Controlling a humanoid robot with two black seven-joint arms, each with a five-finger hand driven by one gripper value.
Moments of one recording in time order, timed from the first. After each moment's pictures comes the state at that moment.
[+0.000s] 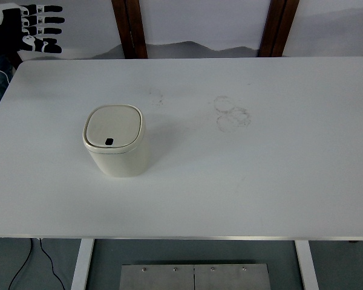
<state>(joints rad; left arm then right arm) -1.42 1.00 -0.07 -1.18 0.10 -0.42 0.14 0.05 0.00 0.22 0.16 -0.38 -0.02 -0.06</state>
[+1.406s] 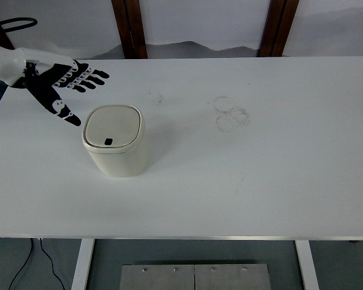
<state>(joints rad) -1.51 0.97 -0.04 -1.39 0.50 -0.61 0.24 0.05 0.00 0.21 0.16 -0.39 -0.02 -0.06</state>
